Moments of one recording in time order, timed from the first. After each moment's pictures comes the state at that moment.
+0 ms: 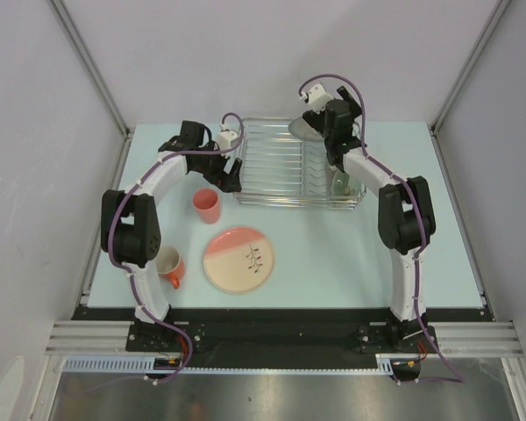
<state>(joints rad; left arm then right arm) -0.20 1.92 1.55 -0.60 0.55 0.40 0.34 2.13 1.73 0.27 0.39 -0.68</state>
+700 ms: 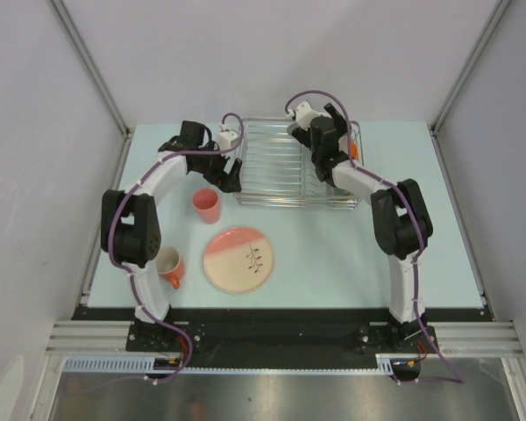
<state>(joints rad) -0.20 1.92 1.54 -0.60 0.55 0.40 0.42 2.11 1.61 0.33 0.48 -0.67</state>
